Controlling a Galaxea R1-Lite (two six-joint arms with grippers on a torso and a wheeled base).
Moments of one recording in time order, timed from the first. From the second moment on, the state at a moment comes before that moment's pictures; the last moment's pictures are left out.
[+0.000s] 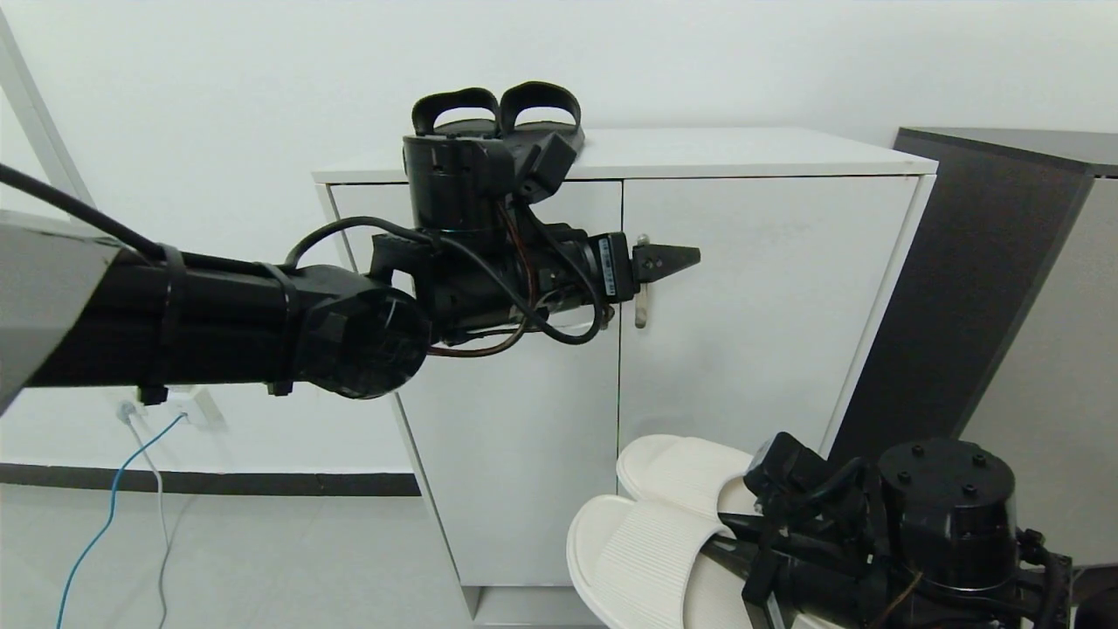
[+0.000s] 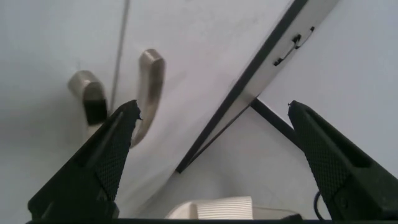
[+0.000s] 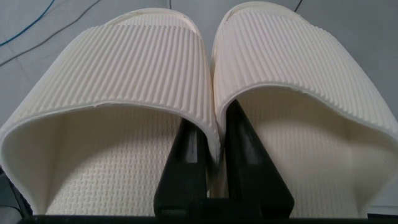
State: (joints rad) left arm -0.59 1.91 -1.41 -0.45 -0.36 -0.32; right arm 0.79 1.71 -0.40 -0.97 0.07 -0.11
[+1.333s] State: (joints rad) left arm -0.62 1.95 -1.42 -0.43 -0.36 -0.32; right arm 0.82 1.70 -0.34 -0.97 0.15 -0.11
